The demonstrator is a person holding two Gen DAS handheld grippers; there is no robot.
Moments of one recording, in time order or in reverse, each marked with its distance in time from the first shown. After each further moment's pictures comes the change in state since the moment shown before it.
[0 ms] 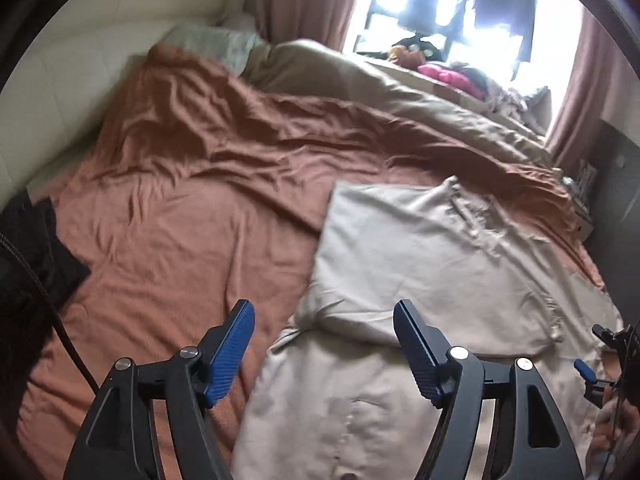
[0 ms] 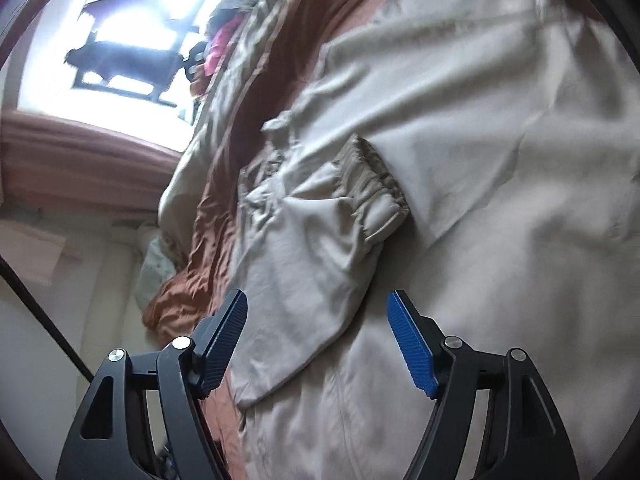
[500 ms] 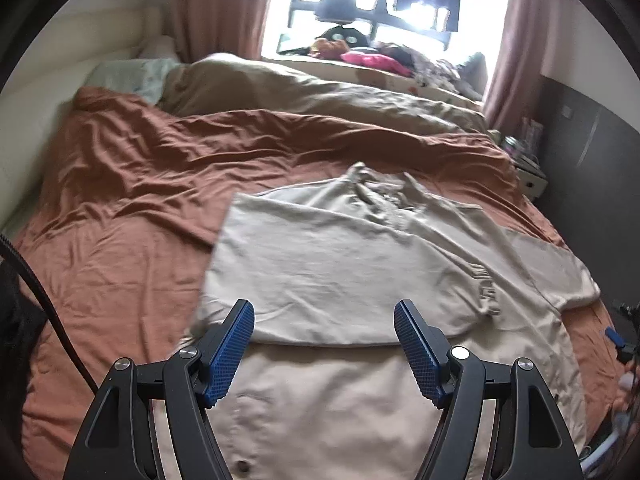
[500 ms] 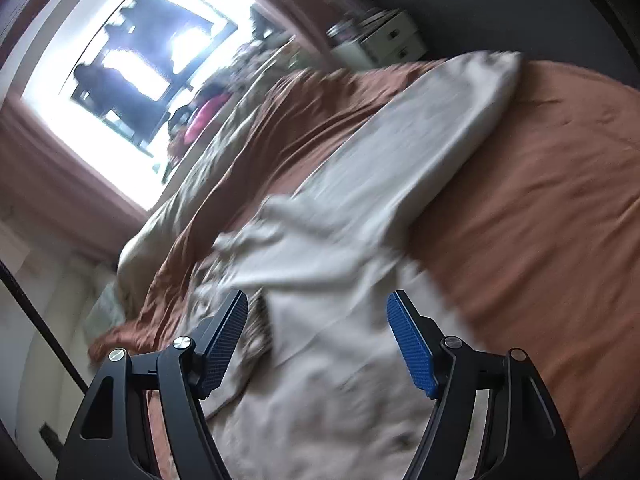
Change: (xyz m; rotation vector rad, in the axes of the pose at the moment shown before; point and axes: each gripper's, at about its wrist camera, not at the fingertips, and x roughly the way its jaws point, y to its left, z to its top) left arm -0.014 -0.116 -0.001 0.181 0.019 -0.129; right arm -0.180 -0.075 0.073 -0.057 -0.318 -0.220
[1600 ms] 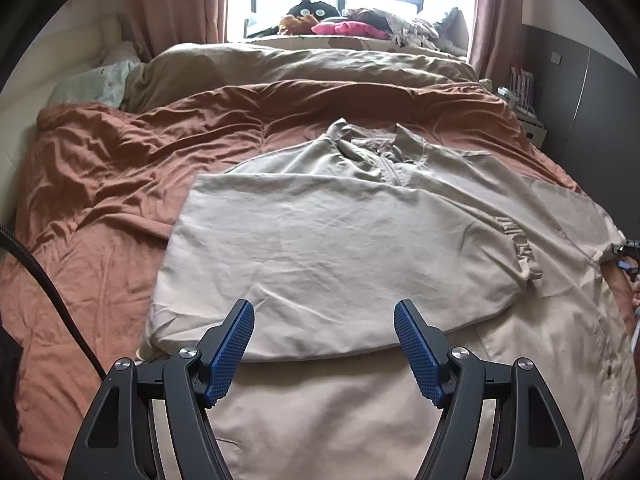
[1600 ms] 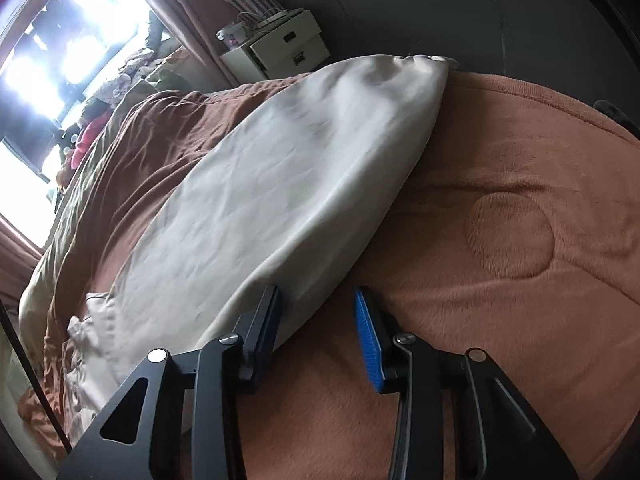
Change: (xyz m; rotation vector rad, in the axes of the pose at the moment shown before) left arm 0.094 -0.015 -0.023 0.141 0.073 0.024; right arm 0.123 -0.052 0.104 0.025 0.010 -0.338
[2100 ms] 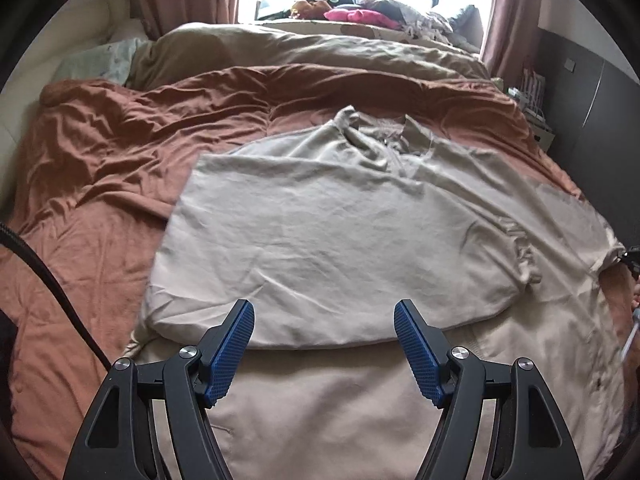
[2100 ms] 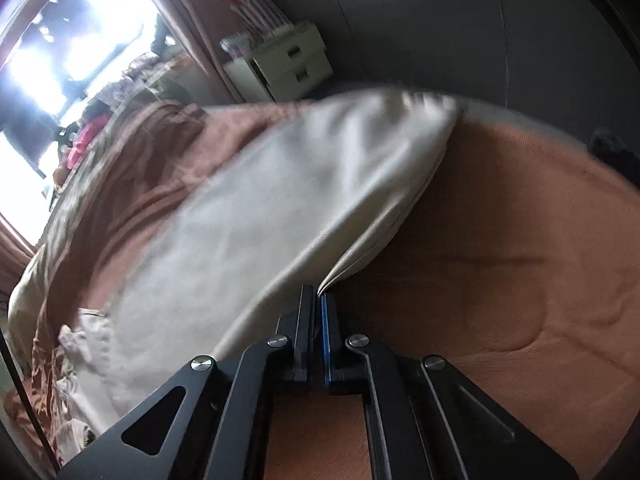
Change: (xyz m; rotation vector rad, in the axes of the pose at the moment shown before) left arm -0.005 0.004 0.007 -0.080 0.047 -0.017; right arm -0.022 0.037 0.021 -0.086 -0.089 -0.017
